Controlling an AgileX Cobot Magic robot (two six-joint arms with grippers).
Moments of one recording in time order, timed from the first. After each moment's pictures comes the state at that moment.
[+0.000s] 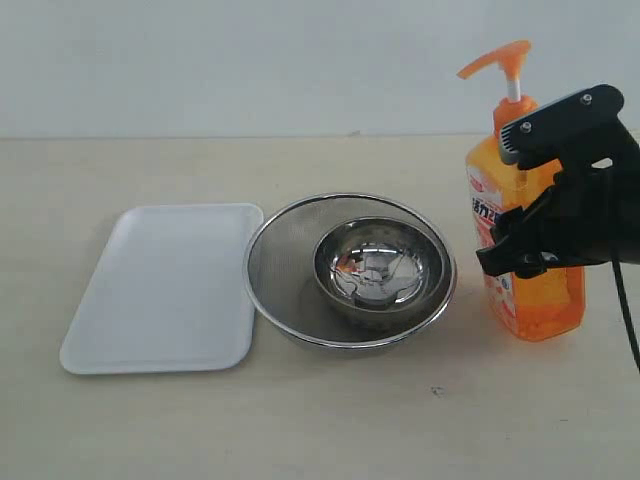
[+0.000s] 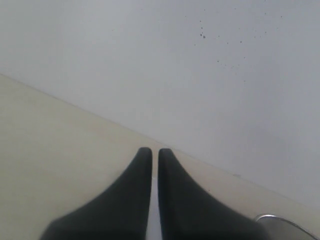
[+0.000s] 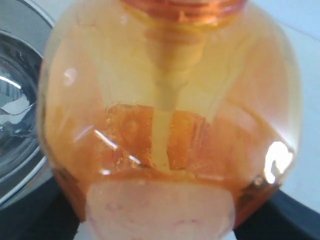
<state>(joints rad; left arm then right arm) 0.07 0.00 0.00 -0.31 0.07 -0.12 0.44 1.37 -0.63 1.76 -0.27 -1.90</state>
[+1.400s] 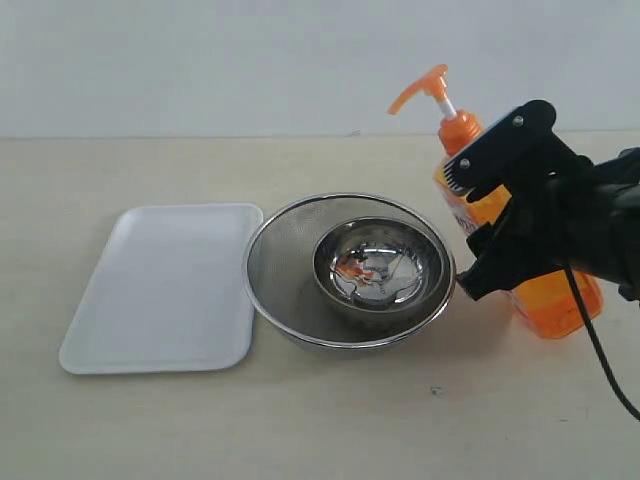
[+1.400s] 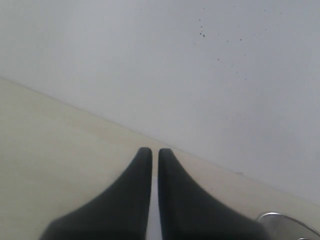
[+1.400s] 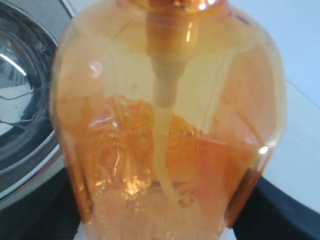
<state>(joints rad) 0.07 0.00 0.00 -0.31 0.07 -0.09 0.59 1.44 -0.65 1.57 -0.45 -1.86</state>
